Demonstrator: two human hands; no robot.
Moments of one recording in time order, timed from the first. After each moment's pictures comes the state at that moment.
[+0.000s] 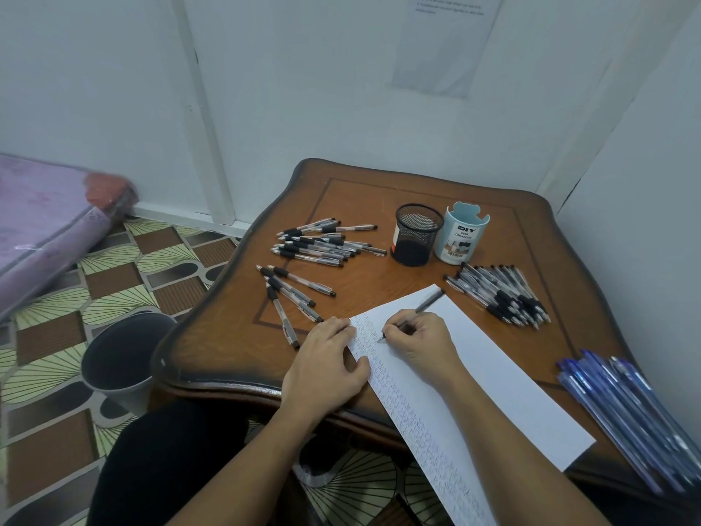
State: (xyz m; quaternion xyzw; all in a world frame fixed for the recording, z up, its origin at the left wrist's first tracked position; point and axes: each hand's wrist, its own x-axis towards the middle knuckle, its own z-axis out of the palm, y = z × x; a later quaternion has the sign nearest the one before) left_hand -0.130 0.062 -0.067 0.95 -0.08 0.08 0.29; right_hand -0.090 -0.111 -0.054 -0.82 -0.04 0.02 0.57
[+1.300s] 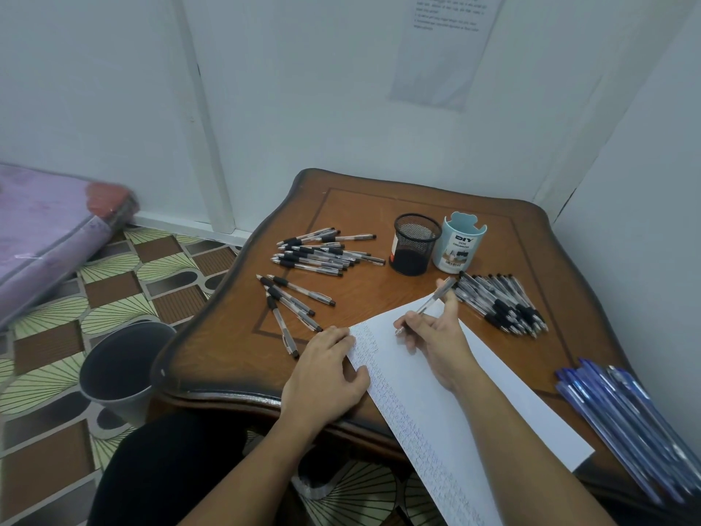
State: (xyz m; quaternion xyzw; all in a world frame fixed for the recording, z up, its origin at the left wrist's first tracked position) left_hand -0.131 0.062 -0.064 0.95 -0.08 0.08 0.29; right_hand -0.076 -0.126 -0.039 -0.66 0.05 0.06 0.75
